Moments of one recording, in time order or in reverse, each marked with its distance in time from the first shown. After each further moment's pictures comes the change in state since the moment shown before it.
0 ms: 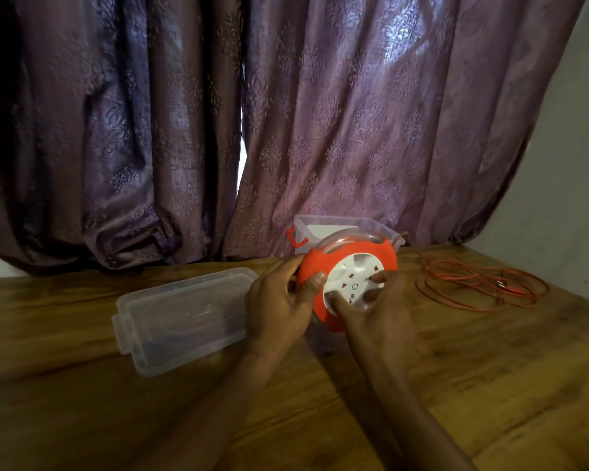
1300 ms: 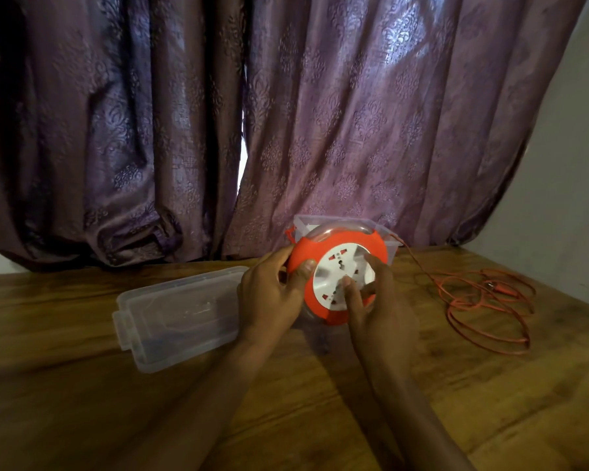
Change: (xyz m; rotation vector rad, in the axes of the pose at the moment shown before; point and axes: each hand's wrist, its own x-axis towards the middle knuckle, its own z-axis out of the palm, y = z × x) left_hand 0.011 0.001 -0.007 0.026 0.036 -0.026; right_hand -0.001 0.003 -0.007 -0.124 0.042 -0.294
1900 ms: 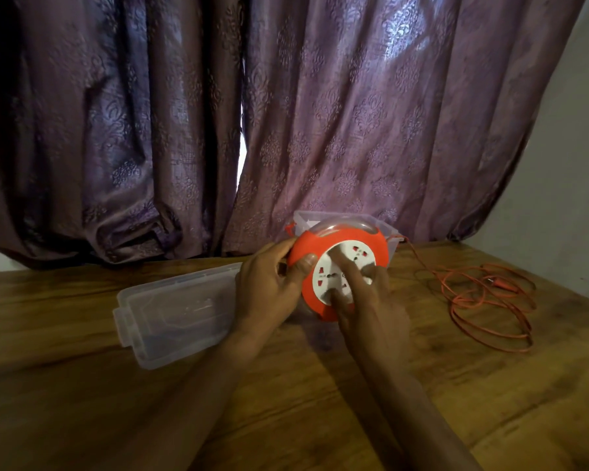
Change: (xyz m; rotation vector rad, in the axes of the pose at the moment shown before) left_hand 0.007 -0.002 -0.005 -0.025 -0.066 0.059; right_hand 0.000 -0.002 0.002 -0.246 -0.200 -0.126
